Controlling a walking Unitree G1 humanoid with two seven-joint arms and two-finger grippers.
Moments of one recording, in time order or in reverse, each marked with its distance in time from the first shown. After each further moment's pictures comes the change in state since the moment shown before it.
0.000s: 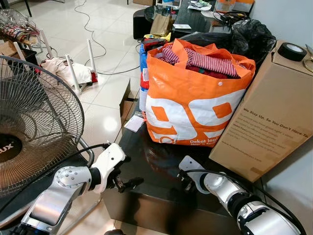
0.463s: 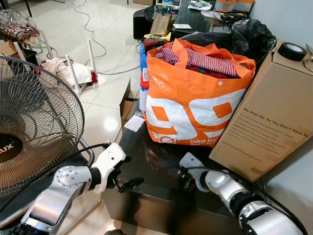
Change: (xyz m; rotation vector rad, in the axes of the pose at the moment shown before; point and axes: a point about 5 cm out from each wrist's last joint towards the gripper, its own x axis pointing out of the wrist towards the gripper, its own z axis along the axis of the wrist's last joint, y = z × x) left arm 0.000 -0.001 0.002 -0.001 0.001 -0.002; right arm -0.005 -0.006 0.005 0.060 -0.099 0.078
